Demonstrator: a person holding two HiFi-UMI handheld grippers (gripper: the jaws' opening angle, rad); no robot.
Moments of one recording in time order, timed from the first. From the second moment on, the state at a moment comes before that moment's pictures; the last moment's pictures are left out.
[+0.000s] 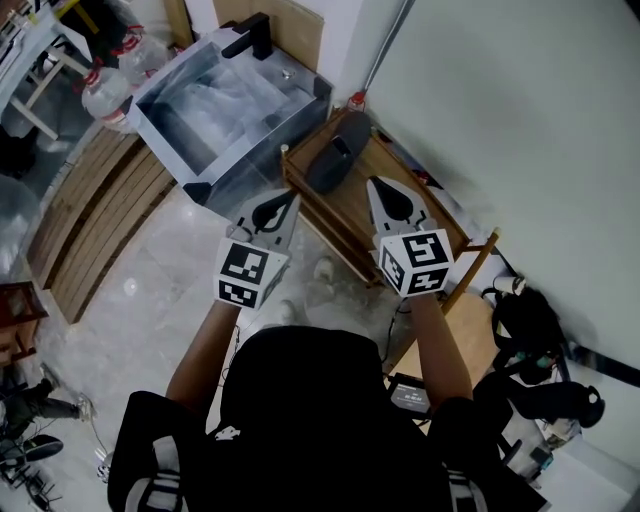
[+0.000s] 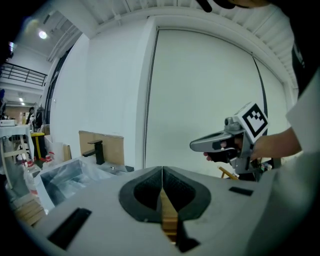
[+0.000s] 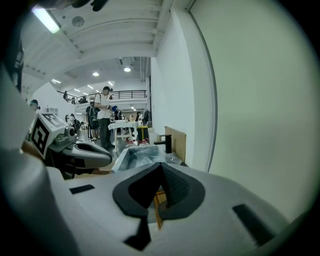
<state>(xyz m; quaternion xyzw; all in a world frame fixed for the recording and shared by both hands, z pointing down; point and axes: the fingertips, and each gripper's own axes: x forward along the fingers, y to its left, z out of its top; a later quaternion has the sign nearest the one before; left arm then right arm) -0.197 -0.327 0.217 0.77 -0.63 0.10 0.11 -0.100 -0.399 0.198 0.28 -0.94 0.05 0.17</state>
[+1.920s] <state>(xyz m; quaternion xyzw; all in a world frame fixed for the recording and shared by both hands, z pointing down) -0.171 -0.479 0.458 0.75 -0.54 0.24 0.28 -0.072 -0.511 0.402 0.23 -0.91 0.18 0.30</state>
